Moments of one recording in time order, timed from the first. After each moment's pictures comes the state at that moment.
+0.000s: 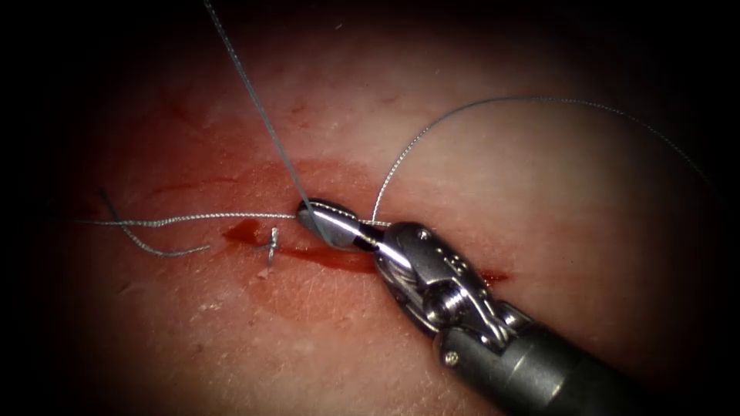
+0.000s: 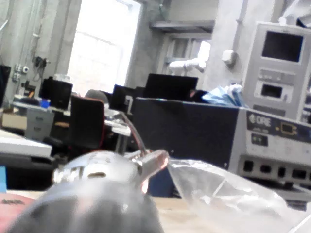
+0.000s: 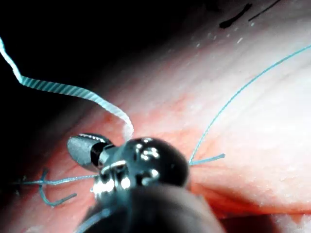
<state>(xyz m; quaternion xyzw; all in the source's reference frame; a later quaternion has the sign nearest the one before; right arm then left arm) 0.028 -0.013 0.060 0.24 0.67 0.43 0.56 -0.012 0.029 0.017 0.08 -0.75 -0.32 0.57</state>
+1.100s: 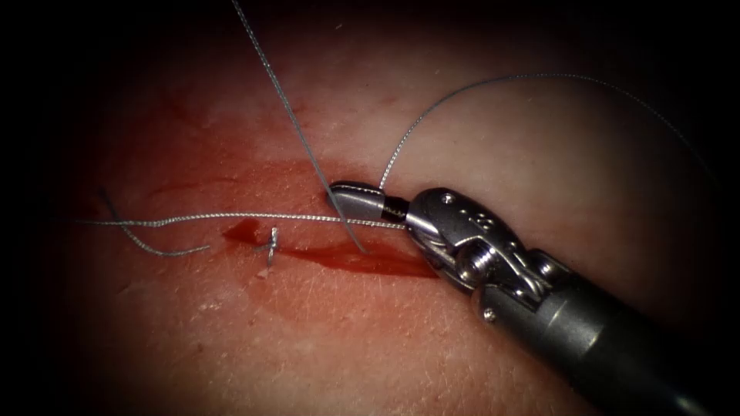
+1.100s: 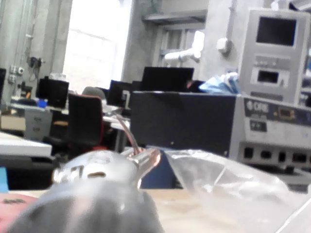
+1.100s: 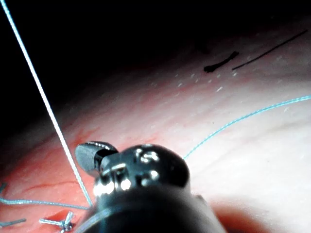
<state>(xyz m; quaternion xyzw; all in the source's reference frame) 0.026 -0.008 0.063 0.26 0.61 0.33 0.68 -0.013 0.028 0.018 0.05 -0.74 -0.33 0.59</state>
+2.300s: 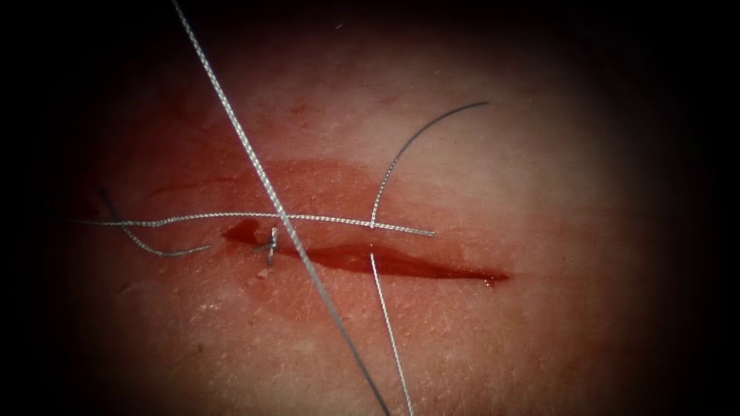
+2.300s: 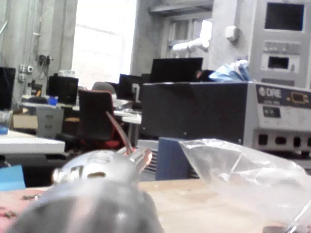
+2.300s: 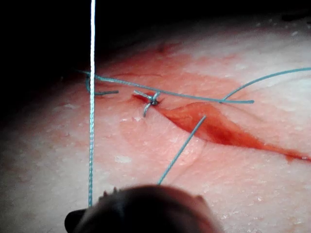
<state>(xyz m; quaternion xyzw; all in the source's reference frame) 0.021 -0.030 0.056 0.40 0.49 0.30 0.72 -0.012 0.030 0.022 -0.01 -0.69 -0.37 0.62</state>
